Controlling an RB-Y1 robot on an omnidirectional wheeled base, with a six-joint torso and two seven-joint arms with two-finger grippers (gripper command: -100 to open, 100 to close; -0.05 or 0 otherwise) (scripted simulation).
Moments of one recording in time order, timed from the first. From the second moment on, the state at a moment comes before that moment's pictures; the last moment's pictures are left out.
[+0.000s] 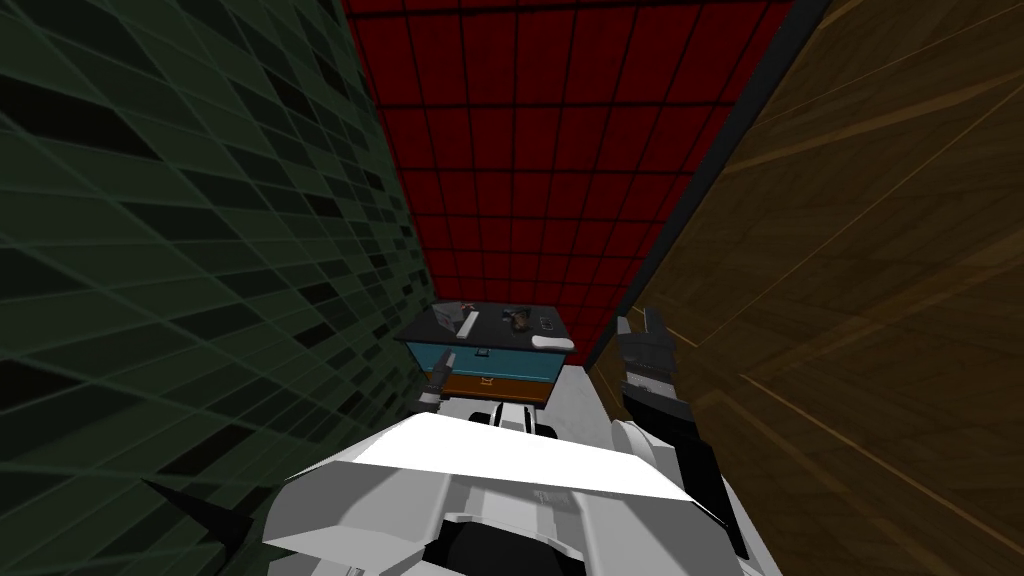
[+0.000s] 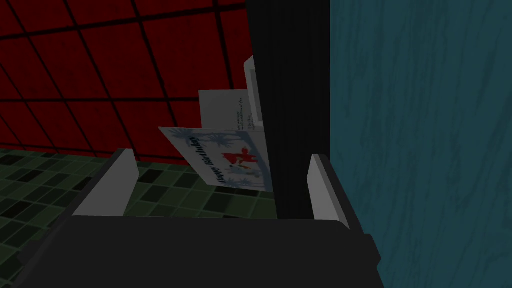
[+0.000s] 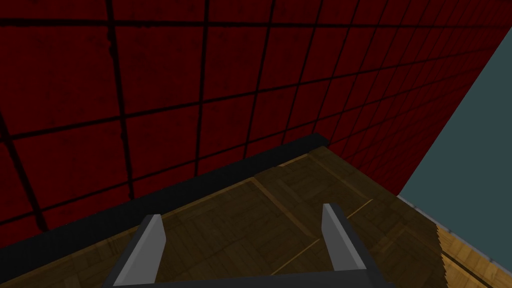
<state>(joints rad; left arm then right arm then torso) 0.26 0.19 0.01 -1.04 0.02 -1.11 -0.02 0.52 0.00 -0.05 -2.34 -0.04 -0.38 0.03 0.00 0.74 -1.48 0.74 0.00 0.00</state>
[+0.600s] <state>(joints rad) 0.23 0.16 0.01 -0.87 0.02 -1.20 -0.03 0.52 0.00 -0.05 -2.34 -0.04 -0.38 0.03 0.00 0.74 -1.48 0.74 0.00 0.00</state>
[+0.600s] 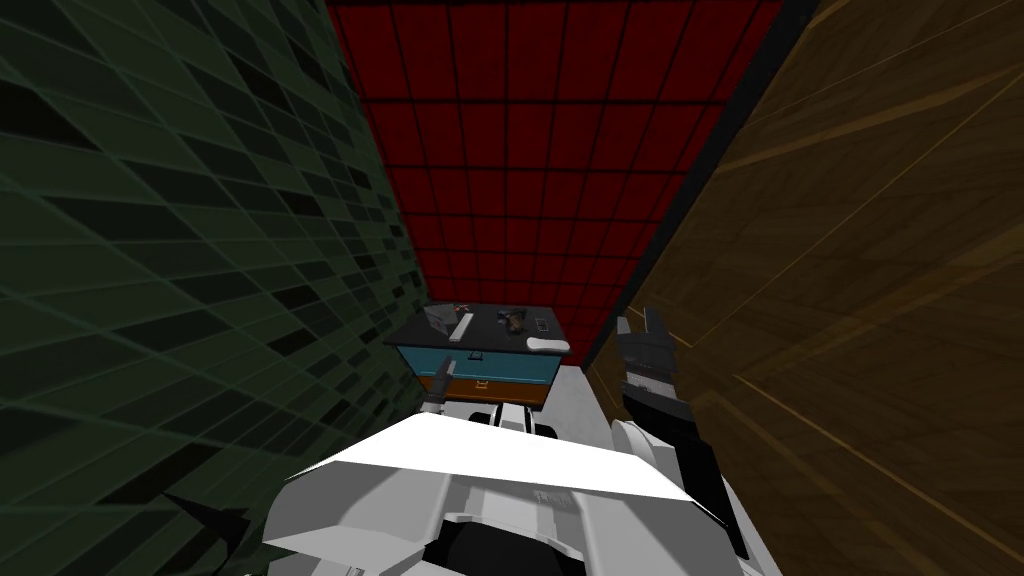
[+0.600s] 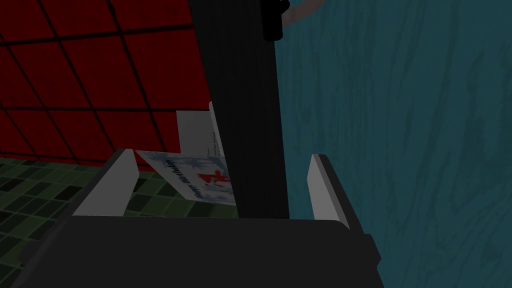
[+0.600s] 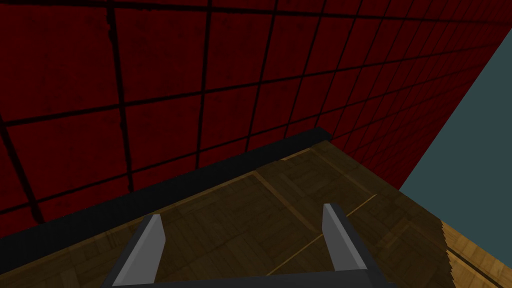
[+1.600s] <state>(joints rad) 0.18 0.05 0.01 -0.66 0.03 -1.31 -0.05 0.52 0.00 -0.05 -2.34 -0.04 -0.38 0.03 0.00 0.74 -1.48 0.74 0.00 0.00</state>
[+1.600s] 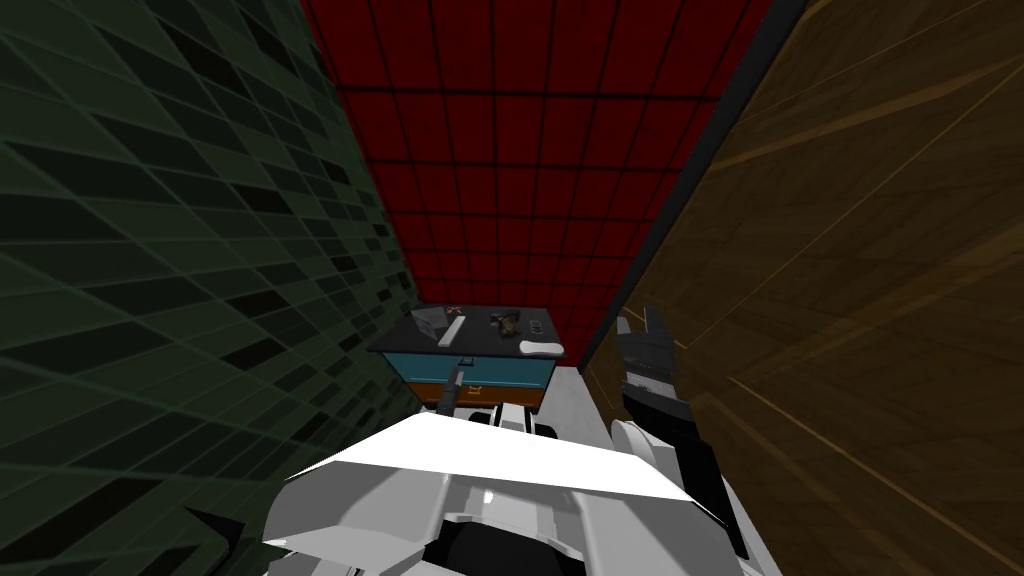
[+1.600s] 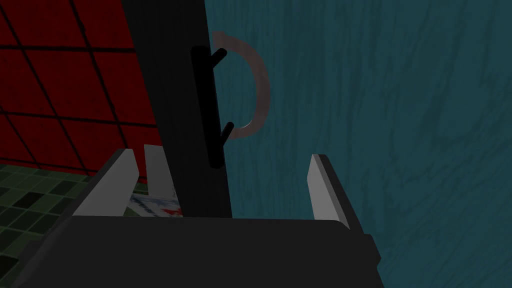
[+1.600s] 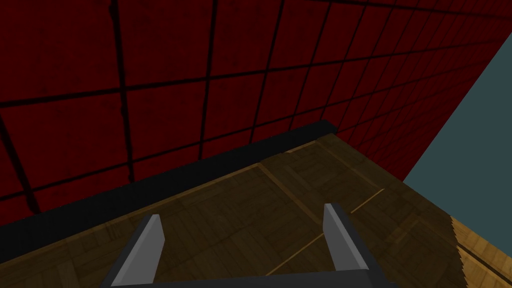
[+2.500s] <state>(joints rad) 0.16 -0.03 0.05 -0.62 0.14 -1.33 -0.11 0.52 0.00 -0.05 -2.34 -0.04 -0.38 0.03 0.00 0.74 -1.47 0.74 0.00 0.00</state>
